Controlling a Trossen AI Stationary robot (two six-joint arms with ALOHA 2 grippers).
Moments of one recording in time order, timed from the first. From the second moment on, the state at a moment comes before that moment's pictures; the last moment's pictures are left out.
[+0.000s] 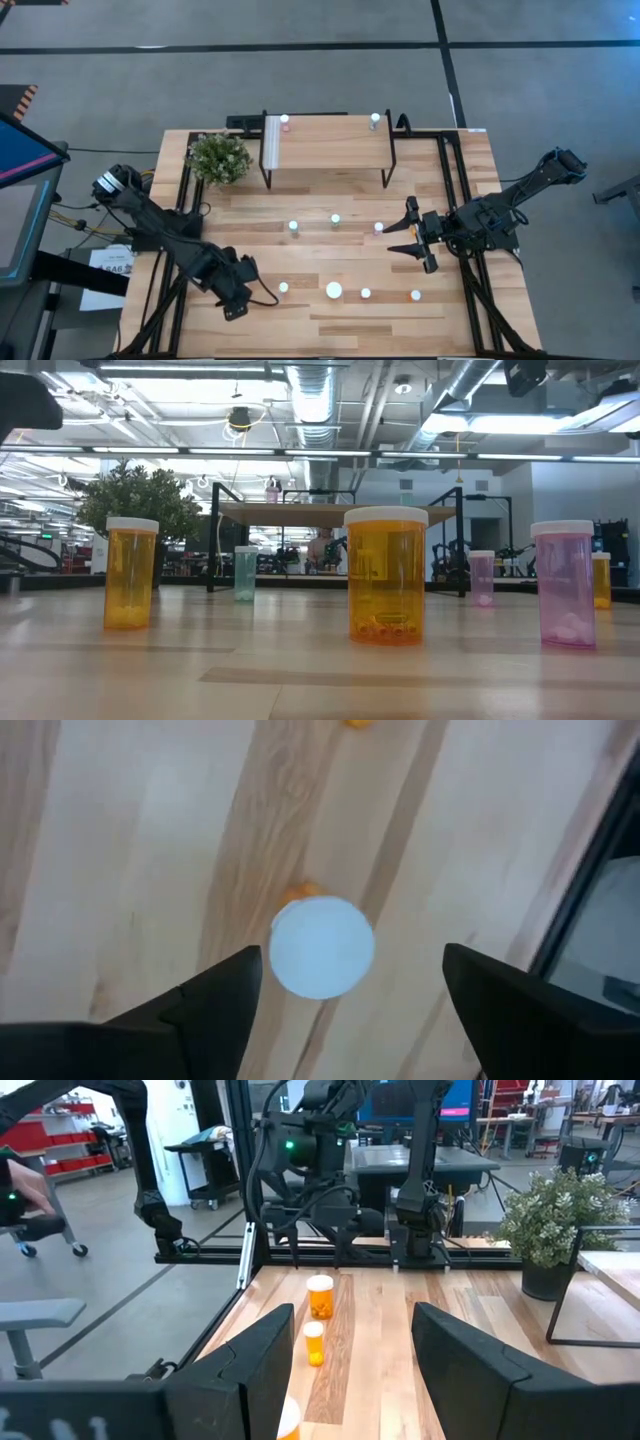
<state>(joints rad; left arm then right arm) -0.70 1.45 1.05 -0.92 -0.02 -1.06 0.48 0.77 0.47 0.27 0.32 0.10</state>
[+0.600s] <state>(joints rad) -0.73 1.54 1.03 -0.91 -0.07 -1.06 0.48 0.77 0.47 0.27 0.32 0.10</state>
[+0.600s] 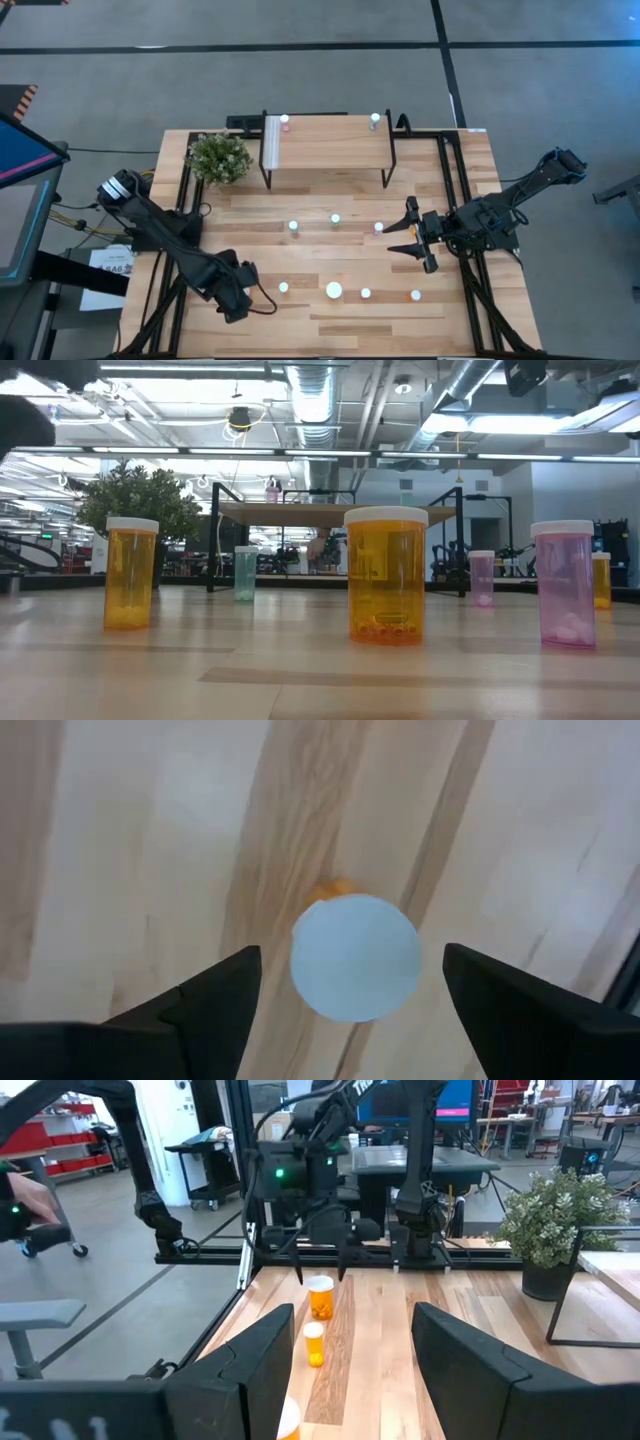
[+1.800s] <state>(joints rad) -0.31 1.60 1.66 -1.57 -0.38 -0.64 0.48 0.77 0.47 0.27 0.36 0.10</state>
